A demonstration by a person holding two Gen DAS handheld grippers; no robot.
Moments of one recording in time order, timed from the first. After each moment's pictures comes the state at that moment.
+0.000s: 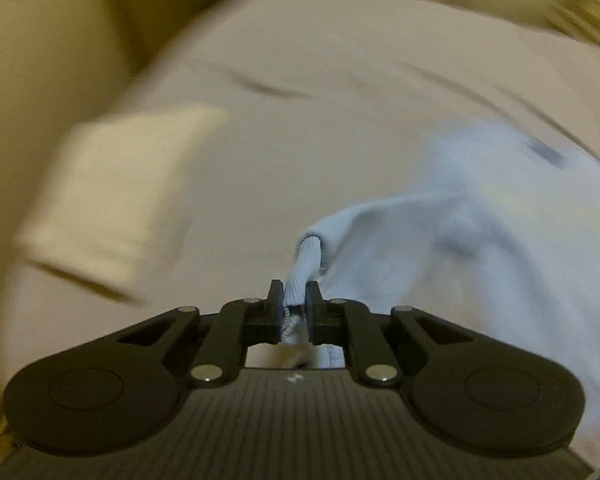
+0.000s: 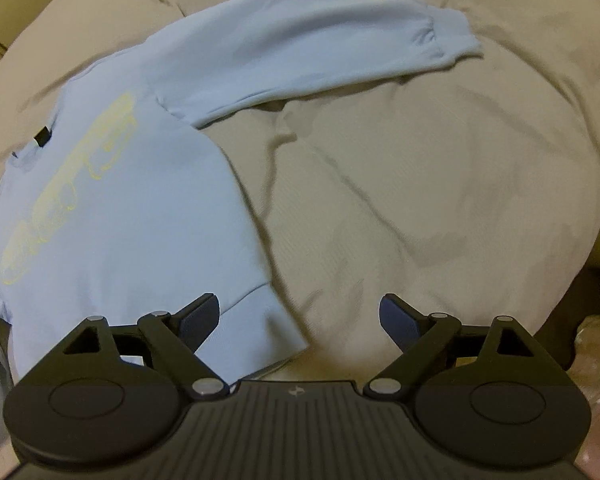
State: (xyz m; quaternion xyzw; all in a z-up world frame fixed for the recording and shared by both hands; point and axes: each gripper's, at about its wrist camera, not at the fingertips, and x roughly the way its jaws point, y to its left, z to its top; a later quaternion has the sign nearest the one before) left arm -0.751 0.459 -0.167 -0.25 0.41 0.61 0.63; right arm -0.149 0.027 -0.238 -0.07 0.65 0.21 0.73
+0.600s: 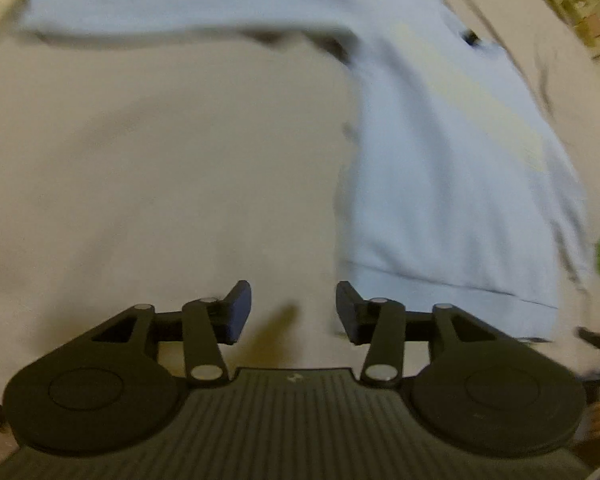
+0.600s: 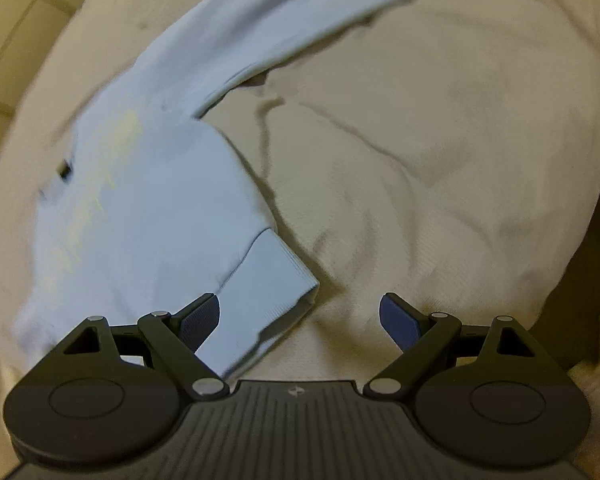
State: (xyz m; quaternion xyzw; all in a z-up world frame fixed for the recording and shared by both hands) left arm -0.648 0.331 -0.284 -0.54 0.42 0.36 0.64; right arm -0.165 -0.035 -0.262 0.11 0.68 0.20 0.70
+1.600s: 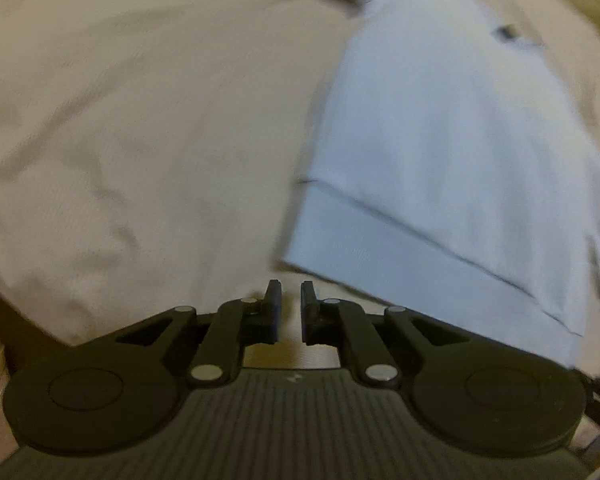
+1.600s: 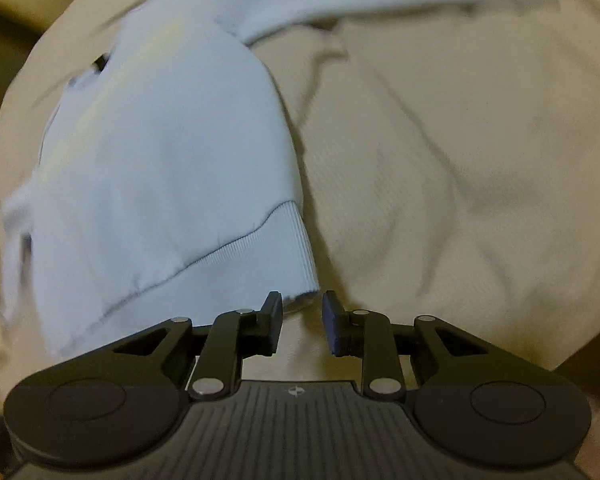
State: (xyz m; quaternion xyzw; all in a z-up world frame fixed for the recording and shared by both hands) left arm -0.584 0.222 -0.271 -0.49 0.39 0.47 0.62; right arm -0.158 0.009 -0.269 -0.11 0.63 0.36 0.68
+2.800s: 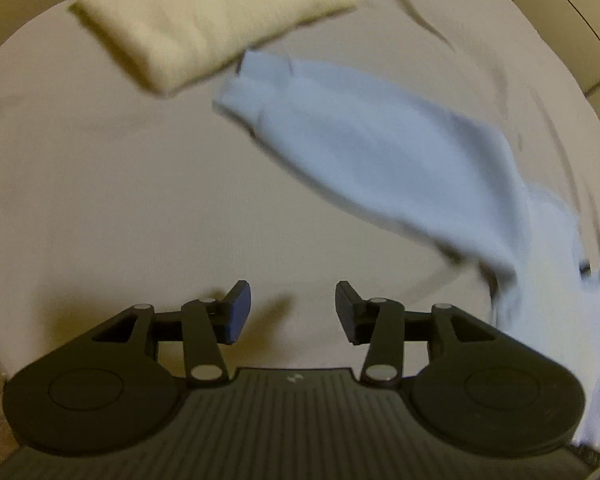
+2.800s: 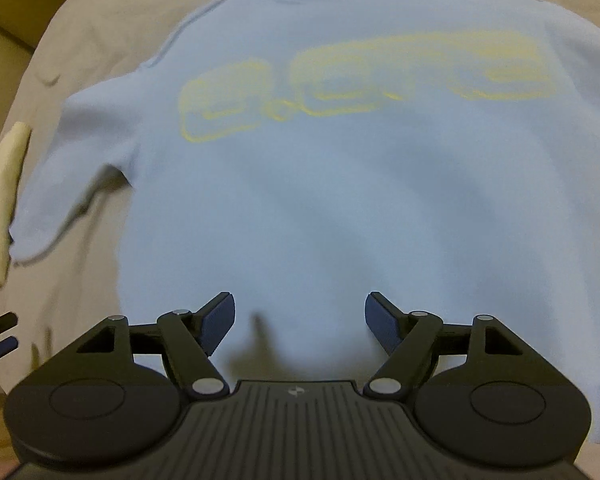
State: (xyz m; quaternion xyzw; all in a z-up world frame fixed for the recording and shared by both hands) left arm -0.764 0.447 -0.268 -0.53 0.27 0.61 0.52; right arm -0.299 0.293 -0.279 -0.23 0.62 0.46 0.60
